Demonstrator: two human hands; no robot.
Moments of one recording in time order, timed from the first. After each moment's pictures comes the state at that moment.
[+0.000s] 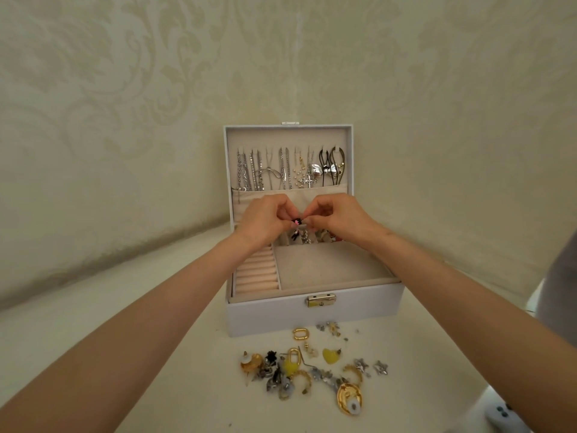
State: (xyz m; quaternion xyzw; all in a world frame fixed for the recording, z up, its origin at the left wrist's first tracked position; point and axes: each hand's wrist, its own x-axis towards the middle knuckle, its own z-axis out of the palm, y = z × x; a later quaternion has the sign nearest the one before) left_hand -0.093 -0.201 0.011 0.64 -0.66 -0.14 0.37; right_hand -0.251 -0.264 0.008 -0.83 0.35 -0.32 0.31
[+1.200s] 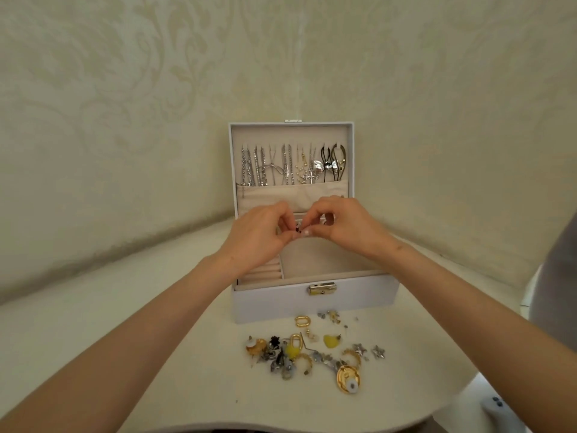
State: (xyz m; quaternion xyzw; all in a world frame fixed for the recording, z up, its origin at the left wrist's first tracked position) left_hand -0.098 -0.145 0.012 0.64 -0.71 -0.01 0.30; right_hand -0.260 -0.224 0.012 -0.88 0.31 -0.30 0.16
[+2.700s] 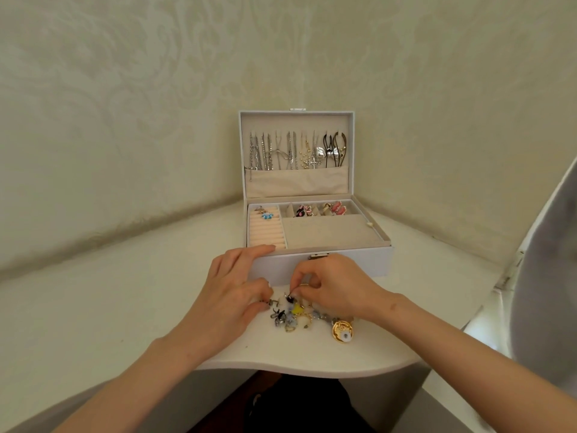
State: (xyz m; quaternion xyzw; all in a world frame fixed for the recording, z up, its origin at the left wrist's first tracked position) left_hand -0.086 -0.025 -0.064 0.57 -0.78 0.12 0.24; right_hand -0.272 -0.111 -0.031 -0.93 0.32 -0.14 0.16
